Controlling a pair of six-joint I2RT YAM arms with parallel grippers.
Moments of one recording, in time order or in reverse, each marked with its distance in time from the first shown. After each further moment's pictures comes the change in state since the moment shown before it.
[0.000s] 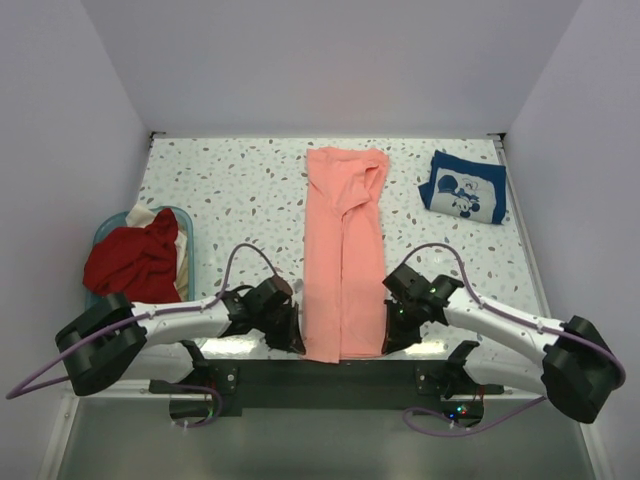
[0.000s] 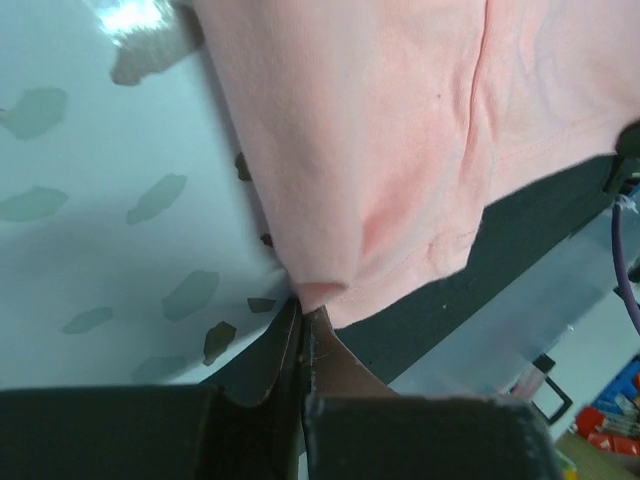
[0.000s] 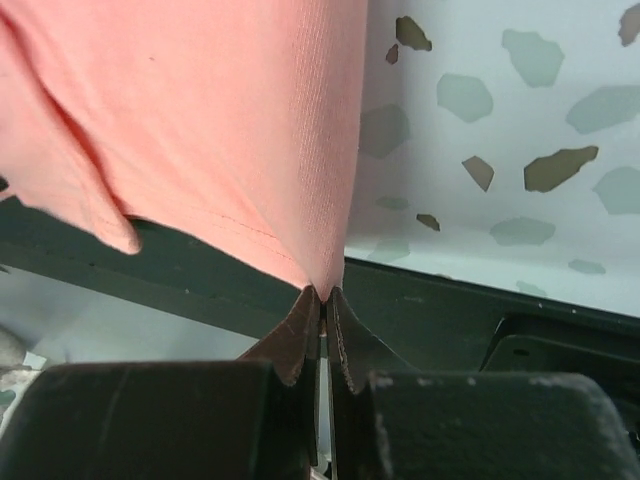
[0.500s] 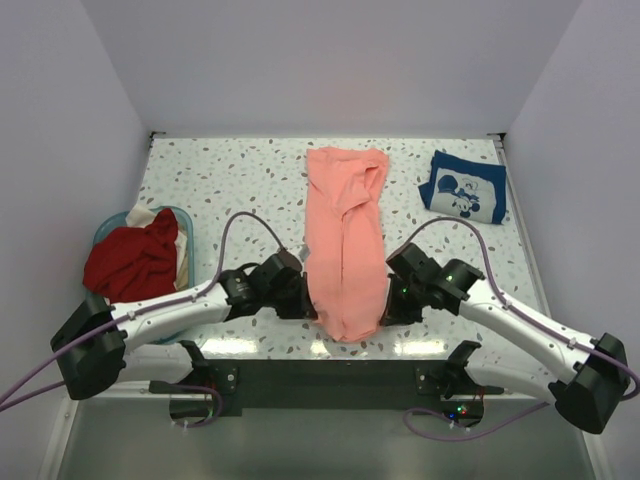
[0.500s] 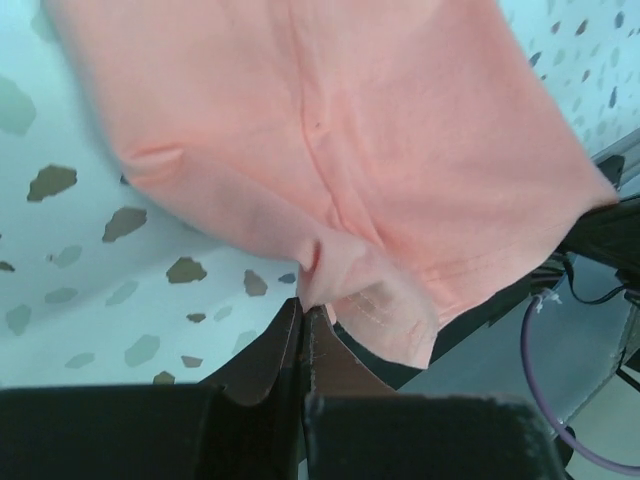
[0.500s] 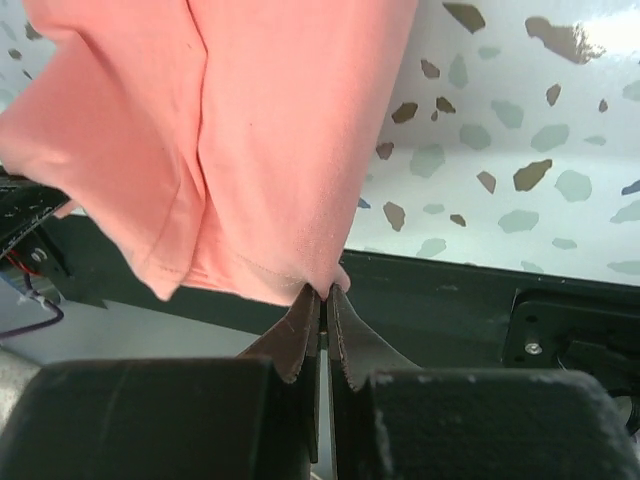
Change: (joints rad) left arm 0.002 -0.043 0.254 -0.176 -0.221 0.019; right arm 0.000 -0.104 0.240 -0.178 0.159 0.069
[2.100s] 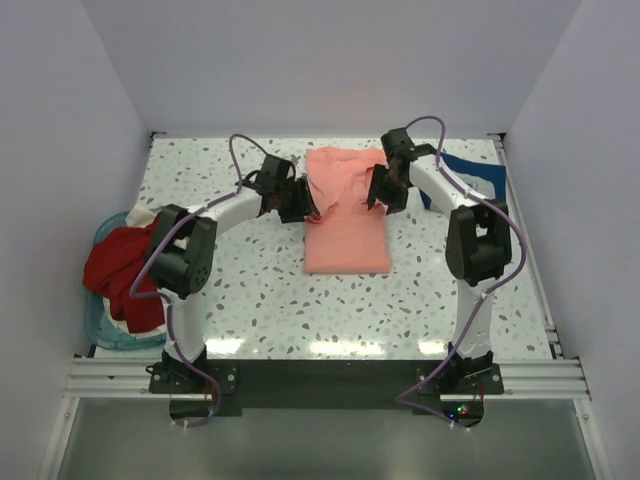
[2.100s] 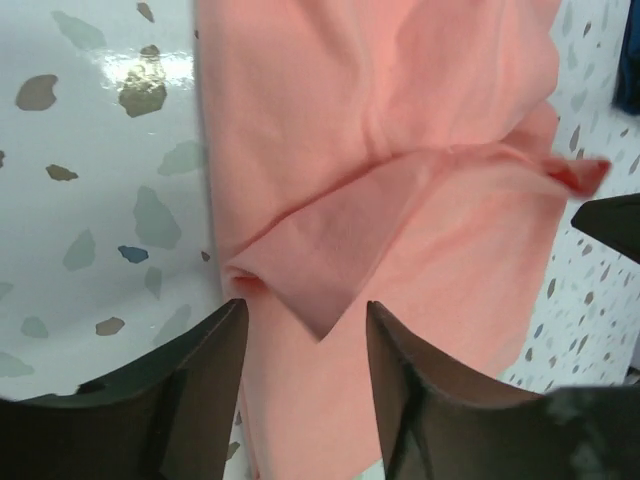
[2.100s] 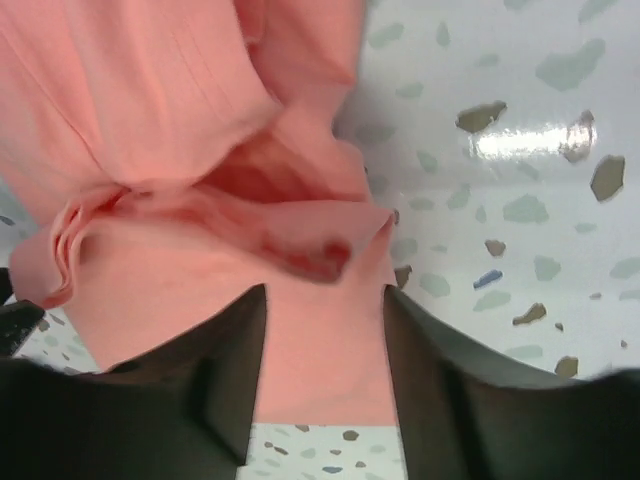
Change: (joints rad) left arm 0.523 0.763 0.718 0.074 0.140 0.290; right arm -0.481 1.039 0.946 0.100 0.082 -0.440
